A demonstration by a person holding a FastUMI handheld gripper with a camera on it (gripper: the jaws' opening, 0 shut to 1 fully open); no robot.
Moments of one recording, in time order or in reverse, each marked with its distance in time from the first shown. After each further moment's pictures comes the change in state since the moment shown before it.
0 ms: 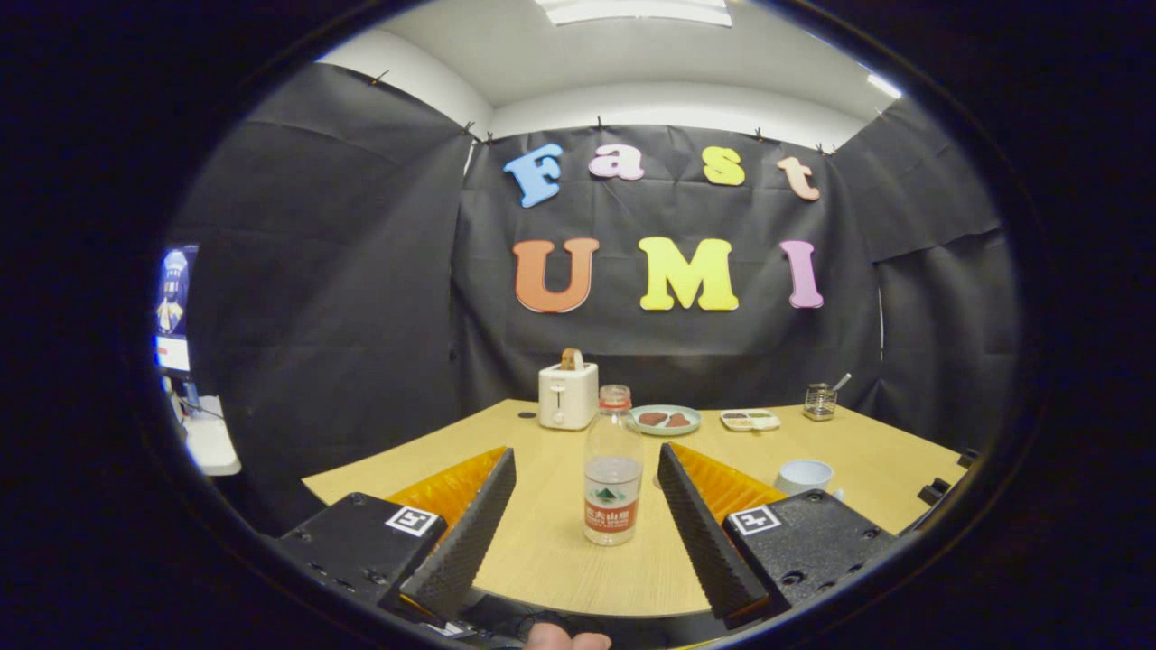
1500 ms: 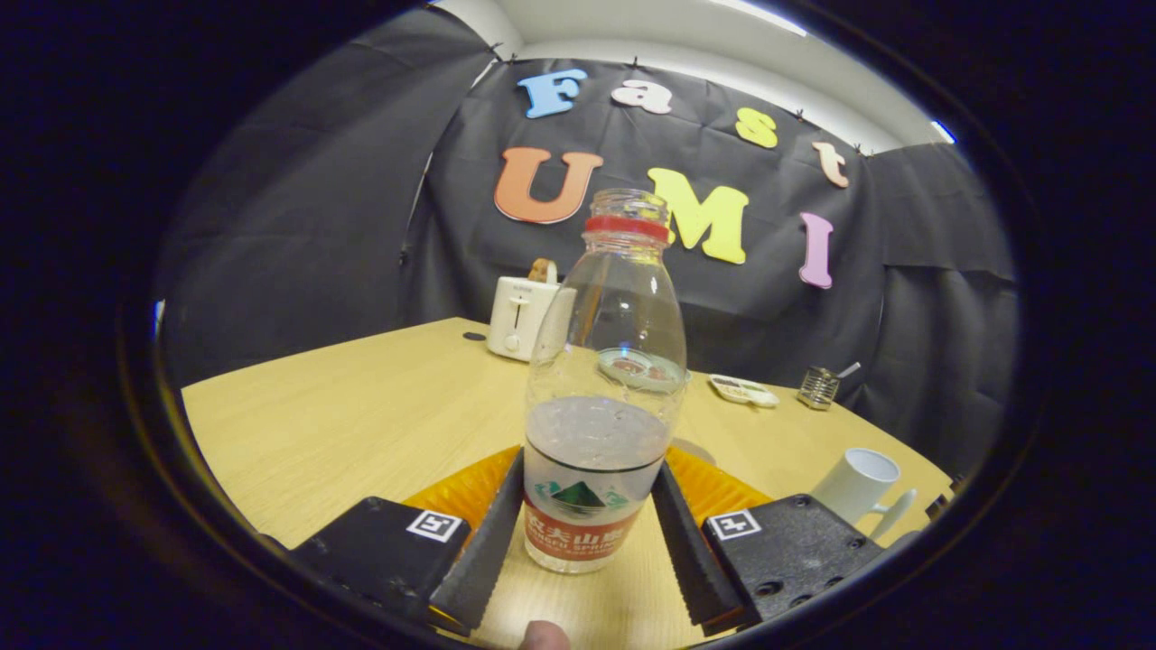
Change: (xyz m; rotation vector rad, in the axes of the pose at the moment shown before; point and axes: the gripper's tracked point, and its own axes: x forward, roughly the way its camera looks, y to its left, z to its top) arm 0.141 -0.009 -0.081 -0.150 0.178 -0.086
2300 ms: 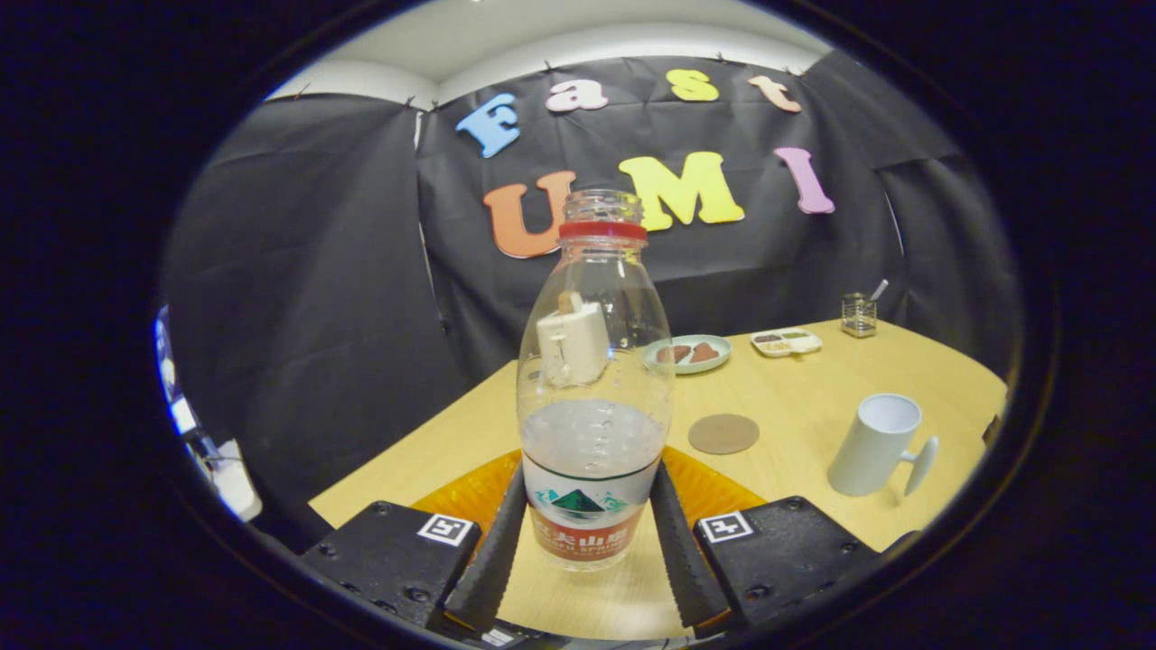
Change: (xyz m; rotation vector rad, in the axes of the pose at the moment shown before) arm -0.073 -0.009 0.058 0.442 -0.008 0.197
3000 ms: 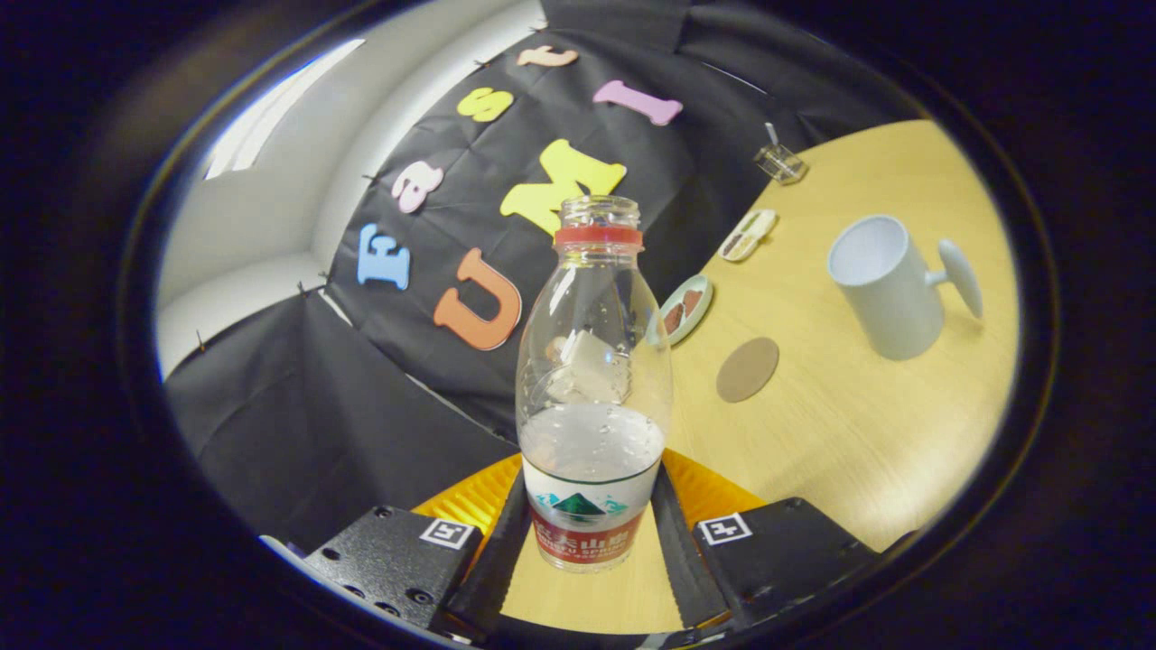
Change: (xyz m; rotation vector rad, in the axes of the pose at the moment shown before) arm 0.004 -0.035 0.020 0.769 -0.056 0.113
